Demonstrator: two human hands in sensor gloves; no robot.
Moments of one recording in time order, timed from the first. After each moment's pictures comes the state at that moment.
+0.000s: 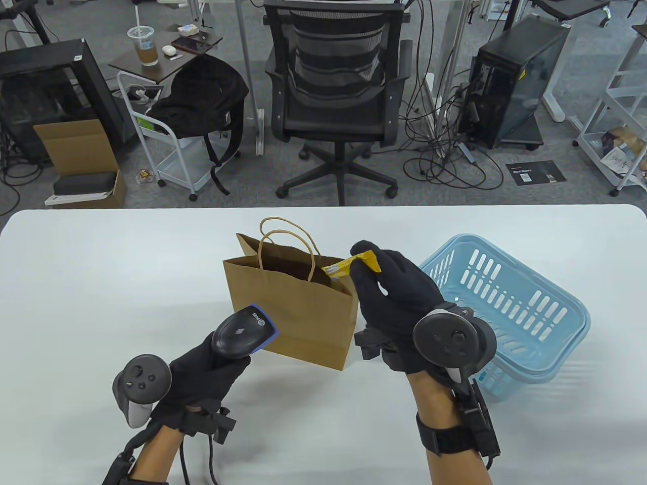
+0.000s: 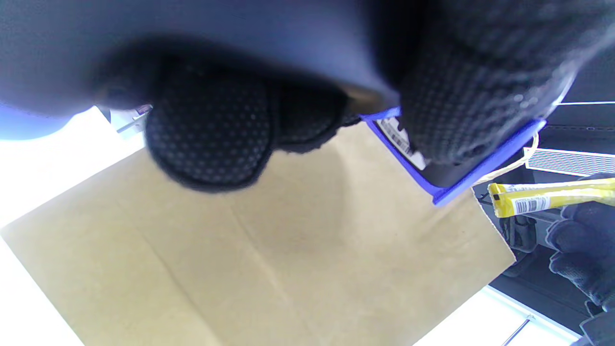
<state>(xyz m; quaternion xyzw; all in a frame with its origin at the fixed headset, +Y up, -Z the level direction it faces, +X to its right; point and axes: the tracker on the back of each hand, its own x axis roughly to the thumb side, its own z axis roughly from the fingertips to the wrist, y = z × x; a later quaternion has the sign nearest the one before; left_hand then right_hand) -0.272 -0.693 -0.308 0.12 -0.15 0.48 0.86 0.101 -0.529 -0.306 0.12 -0.40 0.81 0.40</state>
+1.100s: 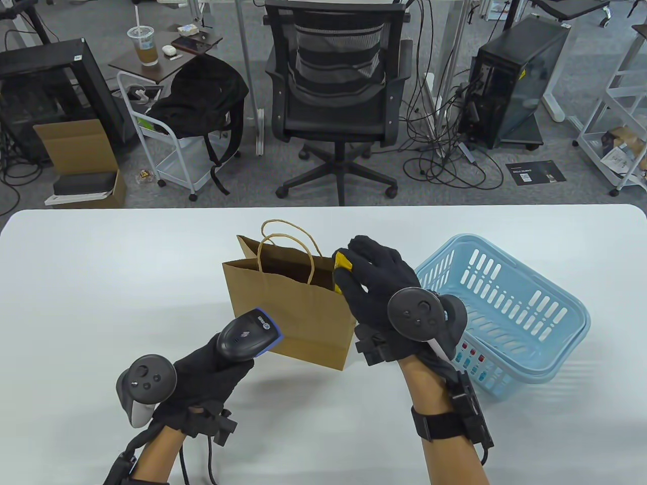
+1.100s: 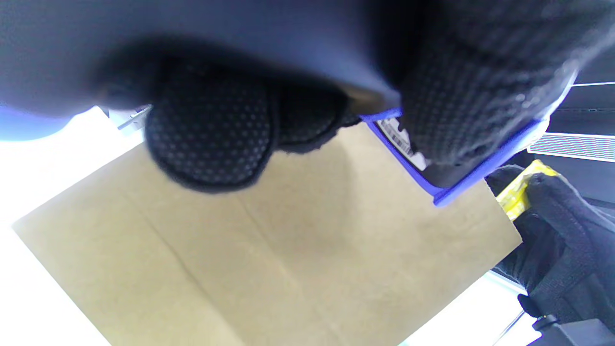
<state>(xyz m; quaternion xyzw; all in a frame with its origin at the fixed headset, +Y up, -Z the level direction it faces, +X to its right) -0.269 -0.696 -0.309 0.11 -0.16 0.46 0.86 0.090 -0.566 -0.346 0.14 -0.28 0.90 0.31</state>
